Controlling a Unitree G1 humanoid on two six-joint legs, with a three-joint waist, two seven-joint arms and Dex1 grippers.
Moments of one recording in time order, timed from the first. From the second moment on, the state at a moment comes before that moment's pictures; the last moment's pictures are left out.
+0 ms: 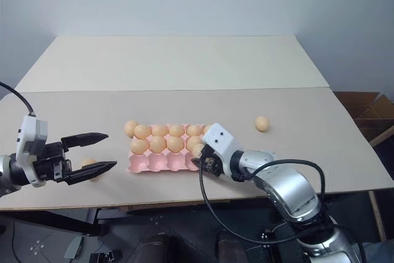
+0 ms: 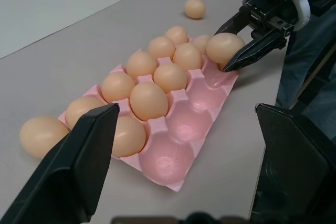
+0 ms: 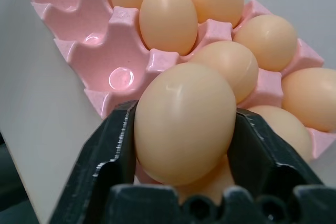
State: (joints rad) left arm 0.08 0.91 0.49 -0.42 -0.77 0.57 -1.09; right arm -0.43 -0.52 0.32 -0.55 0.38 1.02 0.48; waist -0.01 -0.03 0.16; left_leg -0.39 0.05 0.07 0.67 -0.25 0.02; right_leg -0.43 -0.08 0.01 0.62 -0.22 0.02
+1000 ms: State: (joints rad) left arm 0.24 0.89 0.69 -0.30 -0.74 0.52 -1.17; right arm 0.02 -0.79 -0.34 -0.39 0.53 0.48 1.00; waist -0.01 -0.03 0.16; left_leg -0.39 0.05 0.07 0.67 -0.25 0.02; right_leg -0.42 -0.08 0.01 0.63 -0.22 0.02
